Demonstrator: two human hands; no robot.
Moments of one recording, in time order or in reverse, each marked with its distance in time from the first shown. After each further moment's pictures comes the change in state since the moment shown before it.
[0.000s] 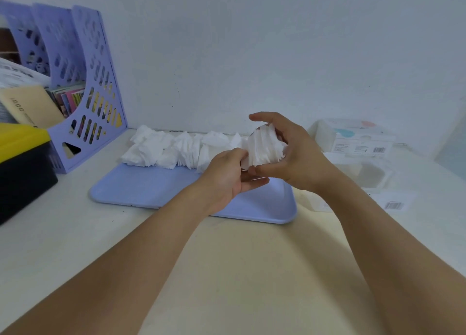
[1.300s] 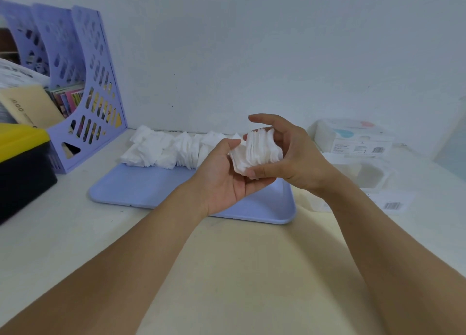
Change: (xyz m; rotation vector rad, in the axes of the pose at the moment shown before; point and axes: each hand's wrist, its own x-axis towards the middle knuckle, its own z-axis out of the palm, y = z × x) left_hand -0.004 0.007 -0.005 -0.382 -0.185 -0.144; right_hand -0.001 -0.001 -0.001 0.141 -0.046 0.076
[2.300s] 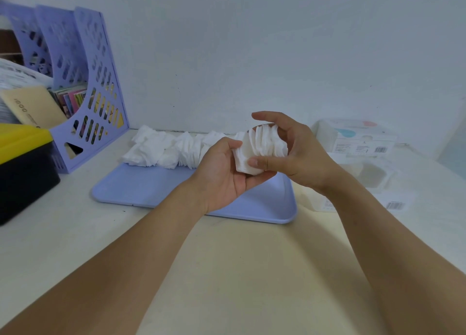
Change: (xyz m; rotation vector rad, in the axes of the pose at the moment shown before) left_hand -0.001 0.002 0.001 -0.010 -0.077 0.039; right_hand -0.002 -0.004 -0.003 0.024 0.025 -0.033
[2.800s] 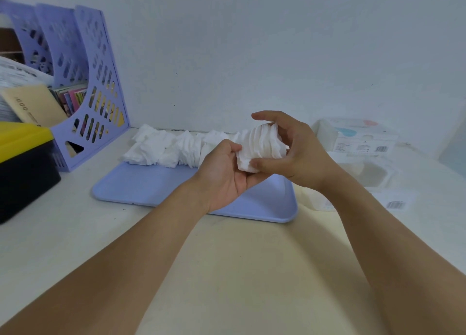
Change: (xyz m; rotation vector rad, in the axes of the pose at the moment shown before) left_hand 0.000 -0.002 0.002 -0.008 0.041 -0.002; right_hand 0.001 0.001 0.001 -0.145 0.045 -0.056
